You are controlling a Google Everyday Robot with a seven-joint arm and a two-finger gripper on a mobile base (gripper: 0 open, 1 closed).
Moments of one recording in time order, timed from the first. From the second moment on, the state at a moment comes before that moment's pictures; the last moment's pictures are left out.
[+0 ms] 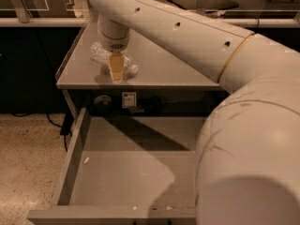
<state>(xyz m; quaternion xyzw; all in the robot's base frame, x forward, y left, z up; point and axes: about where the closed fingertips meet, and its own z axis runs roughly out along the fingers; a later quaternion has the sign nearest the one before) 0.714 0.118 0.870 -0.78 0.56 -0.11 0.25</state>
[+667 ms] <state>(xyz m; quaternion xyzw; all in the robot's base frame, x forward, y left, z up) 0.731 0.121 0.859 -0.77 0.57 -0.14 0.23</state>
